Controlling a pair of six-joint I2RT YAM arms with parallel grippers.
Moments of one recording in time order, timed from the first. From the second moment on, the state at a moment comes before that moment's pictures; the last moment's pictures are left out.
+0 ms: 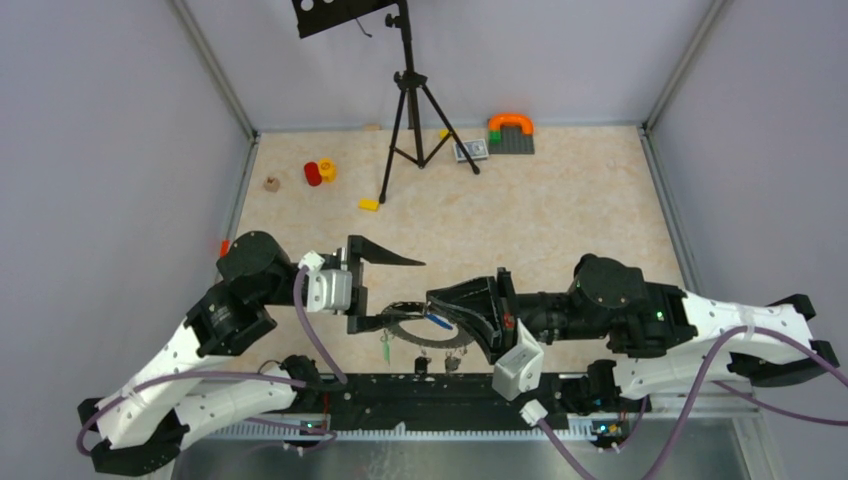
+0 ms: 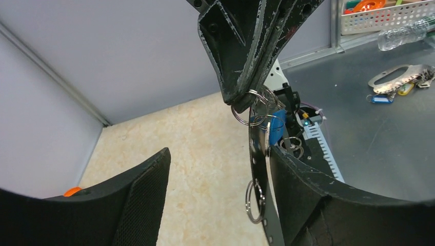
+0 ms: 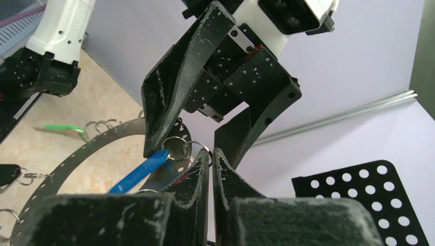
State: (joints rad) left arm -0.93 0.73 1.12 -0.32 0.70 0.30; right arm 1.56 0.93 1.23 -0.25 -0.05 -1.13
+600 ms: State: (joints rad) left arm -0.93 0.74 1.12 -0.35 0.74 0.31; right arm 1.56 0.92 1.23 -0.25 -0.06 -1.13
